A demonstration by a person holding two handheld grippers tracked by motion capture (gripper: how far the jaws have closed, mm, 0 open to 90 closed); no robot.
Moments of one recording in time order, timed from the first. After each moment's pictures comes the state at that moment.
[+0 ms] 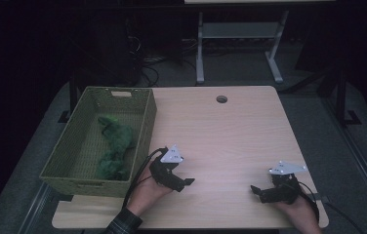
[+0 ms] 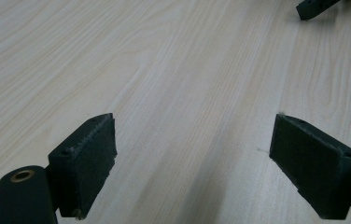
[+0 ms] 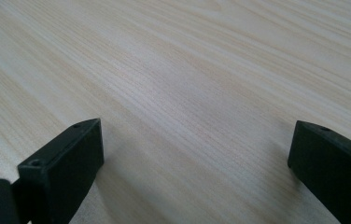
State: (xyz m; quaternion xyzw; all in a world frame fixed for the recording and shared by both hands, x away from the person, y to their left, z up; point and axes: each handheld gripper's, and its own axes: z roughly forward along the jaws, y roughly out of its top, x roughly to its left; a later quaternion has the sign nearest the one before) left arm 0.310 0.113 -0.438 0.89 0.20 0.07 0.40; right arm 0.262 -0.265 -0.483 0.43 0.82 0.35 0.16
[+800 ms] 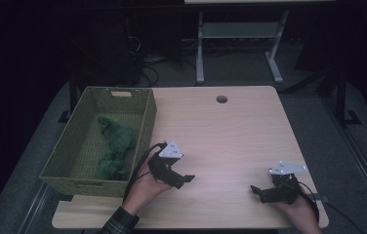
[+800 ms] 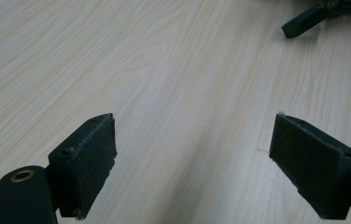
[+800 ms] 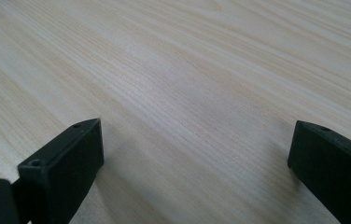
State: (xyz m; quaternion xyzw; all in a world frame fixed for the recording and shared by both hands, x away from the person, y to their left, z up) left arm 0.311 0.114 -0.413 0.89 0.20 0.07 0.40; right arm 0.262 -0.265 -0.483 0.43 0.82 0.35 0.16
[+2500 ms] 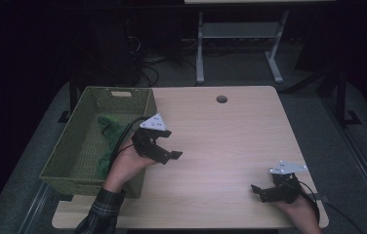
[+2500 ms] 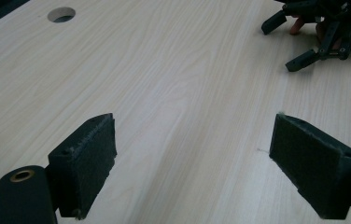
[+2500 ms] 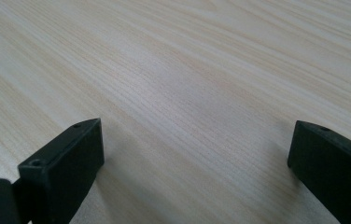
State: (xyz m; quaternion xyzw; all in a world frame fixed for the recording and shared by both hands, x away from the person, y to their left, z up) left arm 0.347 0.152 -0.348 0.88 0.21 0.07 0.41; right arm 0.263 -0.267 -0.483 0.43 0.82 0.35 0.16
